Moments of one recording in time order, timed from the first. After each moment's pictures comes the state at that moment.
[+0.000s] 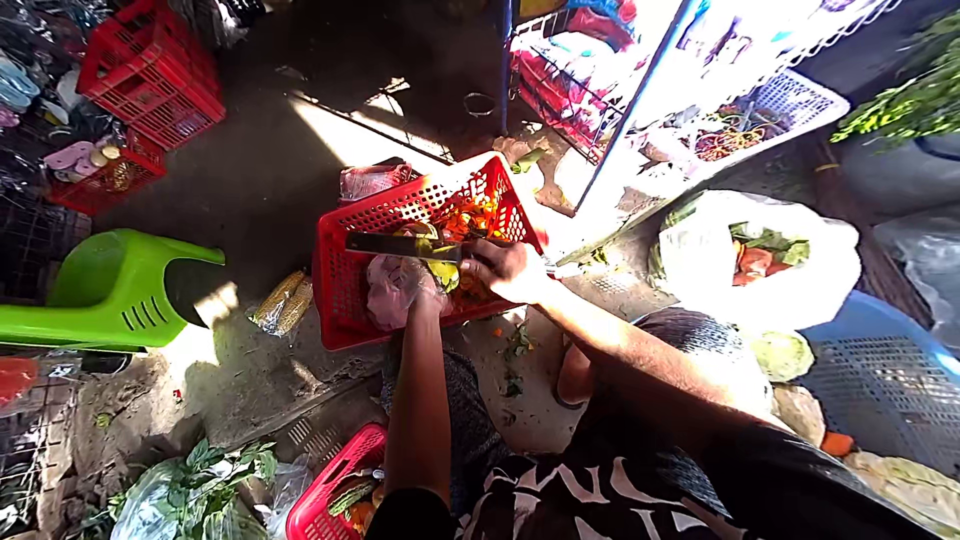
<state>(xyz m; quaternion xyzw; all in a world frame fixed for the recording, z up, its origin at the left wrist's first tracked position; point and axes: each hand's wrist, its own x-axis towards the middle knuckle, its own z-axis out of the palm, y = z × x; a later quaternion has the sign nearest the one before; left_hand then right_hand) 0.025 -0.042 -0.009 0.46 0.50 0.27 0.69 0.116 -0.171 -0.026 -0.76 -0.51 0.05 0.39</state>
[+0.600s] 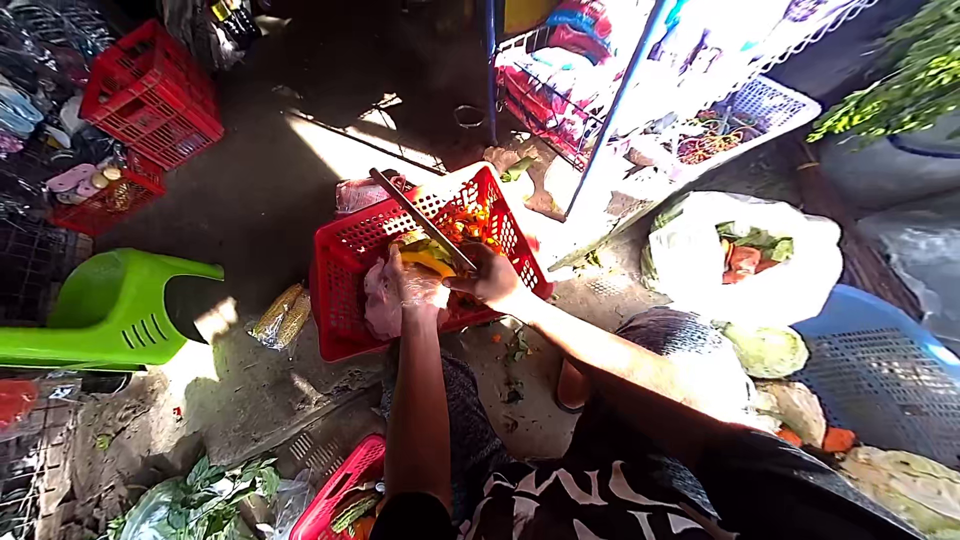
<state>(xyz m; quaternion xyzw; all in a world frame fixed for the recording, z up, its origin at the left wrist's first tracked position) 0.036 -0.036 0.000 0.33 0.32 0.32 0.83 0.101 -0.157 -0.004 -0.74 -0.26 0.31 0.54</state>
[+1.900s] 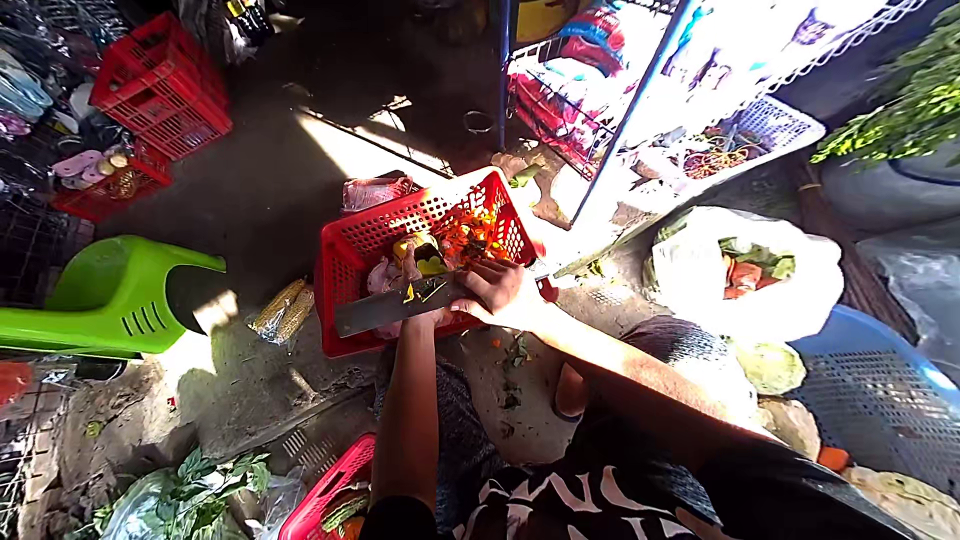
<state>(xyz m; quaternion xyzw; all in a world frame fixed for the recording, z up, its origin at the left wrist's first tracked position) 0.006 -0.038 -0.002 0.50 0.36 0.24 0.75 0.101 -0.165 -0.037 -0.70 -0.60 -0.18 0.34</state>
